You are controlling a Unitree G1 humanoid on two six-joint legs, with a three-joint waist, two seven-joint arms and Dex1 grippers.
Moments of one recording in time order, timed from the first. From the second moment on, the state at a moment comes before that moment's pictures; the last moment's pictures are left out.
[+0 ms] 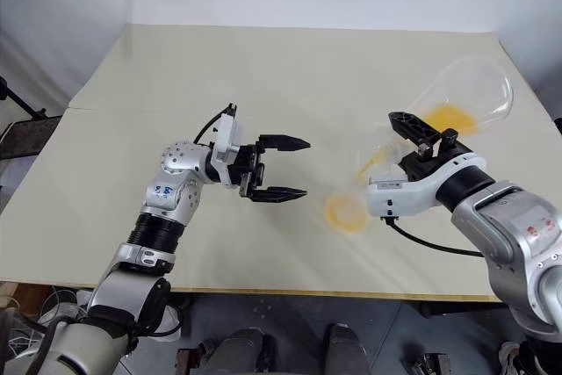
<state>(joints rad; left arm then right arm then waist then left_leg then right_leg) -0.81 0.24 -0.08 0.41 -0.37 -0.01 -1.32 -0.17 -0.93 -0.14 -0.66 -0.76 0.02 0.65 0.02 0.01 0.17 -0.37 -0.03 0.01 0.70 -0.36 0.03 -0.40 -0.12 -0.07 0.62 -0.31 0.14</state>
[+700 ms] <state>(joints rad) -0.81 0.24 -0.08 0.44 -0.37 -0.02 -1.32 -0.17 -0.94 -0.17 -0.63 -0.76 -0.05 0.65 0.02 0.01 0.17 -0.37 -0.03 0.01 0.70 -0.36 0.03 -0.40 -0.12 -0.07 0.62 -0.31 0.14</state>
